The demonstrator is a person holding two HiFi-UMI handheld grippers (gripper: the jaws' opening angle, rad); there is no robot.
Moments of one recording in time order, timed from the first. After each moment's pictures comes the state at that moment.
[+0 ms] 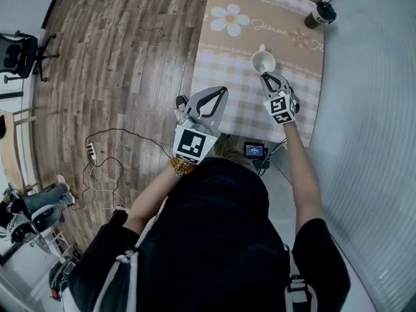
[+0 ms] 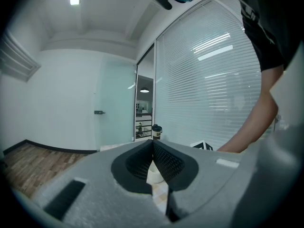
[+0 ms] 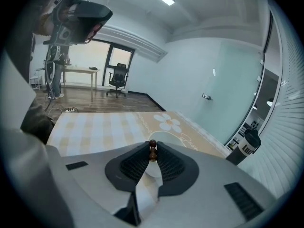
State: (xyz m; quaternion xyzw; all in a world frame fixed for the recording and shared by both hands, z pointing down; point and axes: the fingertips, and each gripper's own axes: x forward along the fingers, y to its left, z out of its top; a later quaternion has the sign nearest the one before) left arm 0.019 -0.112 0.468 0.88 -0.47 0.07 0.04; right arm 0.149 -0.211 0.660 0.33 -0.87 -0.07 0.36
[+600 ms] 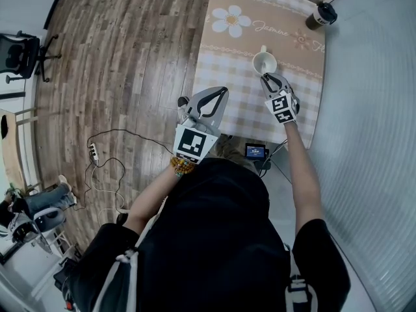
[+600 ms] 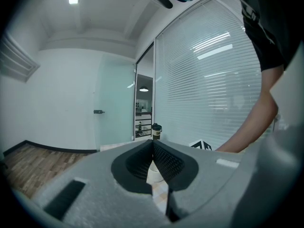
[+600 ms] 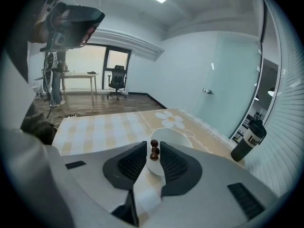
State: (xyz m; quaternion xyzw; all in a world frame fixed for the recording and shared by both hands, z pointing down) left arm 0.018 -0.114 0.468 0.88 -0.46 0.08 0.04; right arm 0.148 -0.210 0.666 0.32 -0.88 -0.03 0.35
